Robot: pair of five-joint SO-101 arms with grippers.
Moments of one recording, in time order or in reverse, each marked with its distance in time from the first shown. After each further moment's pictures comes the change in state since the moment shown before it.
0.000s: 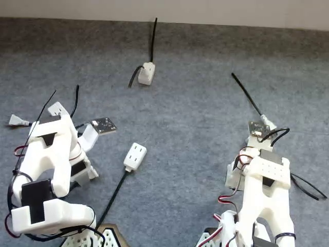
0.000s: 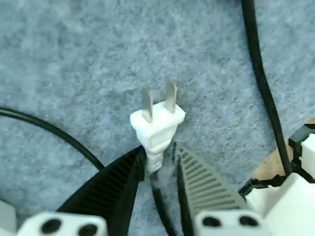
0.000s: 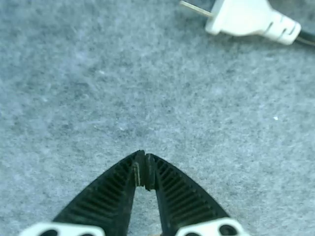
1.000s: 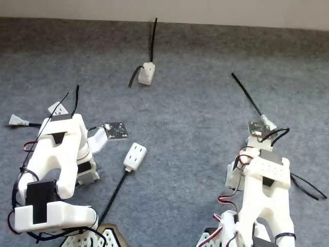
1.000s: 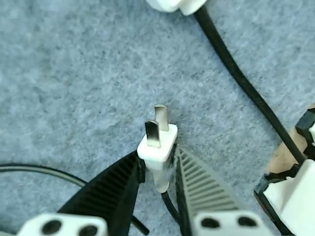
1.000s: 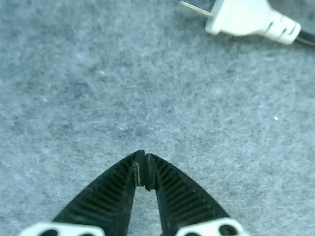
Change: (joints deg) left arm 5.6 -0.4 0.0 -0.4 -8.4; right arm 0.0 0.0 0.0 0.0 0.0
